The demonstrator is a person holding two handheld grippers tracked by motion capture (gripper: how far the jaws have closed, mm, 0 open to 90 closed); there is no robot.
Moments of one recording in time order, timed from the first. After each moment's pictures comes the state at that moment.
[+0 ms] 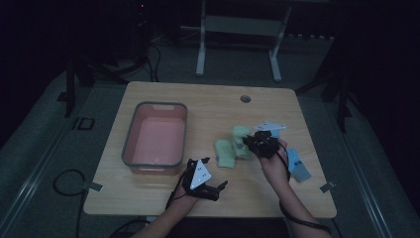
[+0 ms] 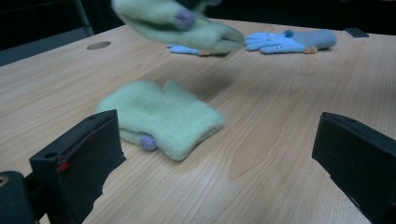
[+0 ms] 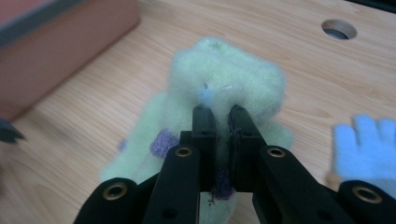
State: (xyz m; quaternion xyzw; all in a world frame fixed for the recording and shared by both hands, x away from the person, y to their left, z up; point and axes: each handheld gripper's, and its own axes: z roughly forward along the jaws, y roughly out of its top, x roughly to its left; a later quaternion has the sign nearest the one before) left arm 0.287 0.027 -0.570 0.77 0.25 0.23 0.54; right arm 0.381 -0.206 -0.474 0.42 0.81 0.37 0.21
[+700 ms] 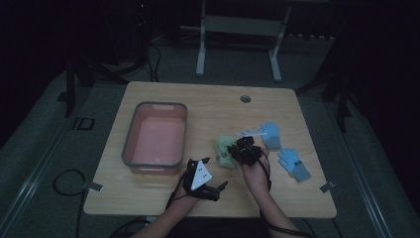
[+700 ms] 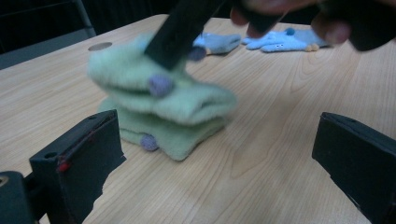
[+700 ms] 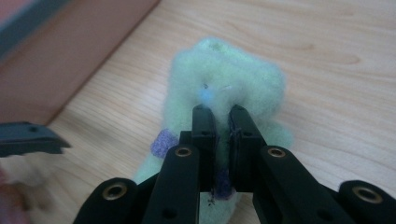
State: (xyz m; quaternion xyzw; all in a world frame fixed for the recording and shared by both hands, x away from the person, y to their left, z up) left arm 0.286 0.024 -0.570 0.77 0.25 0.24 0.53; right arm 0.371 -0.160 -0.504 0.47 0.80 0.35 0.16
